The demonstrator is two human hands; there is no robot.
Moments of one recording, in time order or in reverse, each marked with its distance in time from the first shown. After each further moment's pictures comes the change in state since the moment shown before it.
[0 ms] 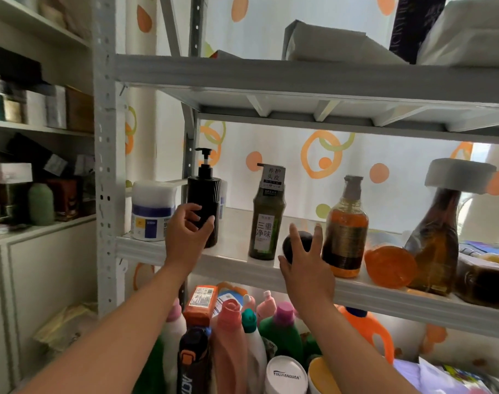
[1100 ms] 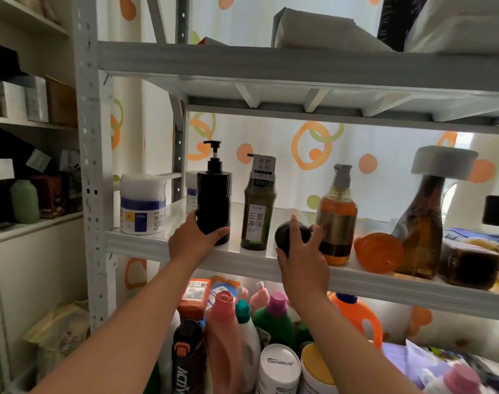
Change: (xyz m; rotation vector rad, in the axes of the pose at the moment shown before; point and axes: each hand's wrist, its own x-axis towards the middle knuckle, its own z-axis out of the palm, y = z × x) left_hand -0.002 -0.017 0.028 0.452 -0.245 -0.158; right_hand -0.008 0.001 -0.002 0.099 0.069 0.082
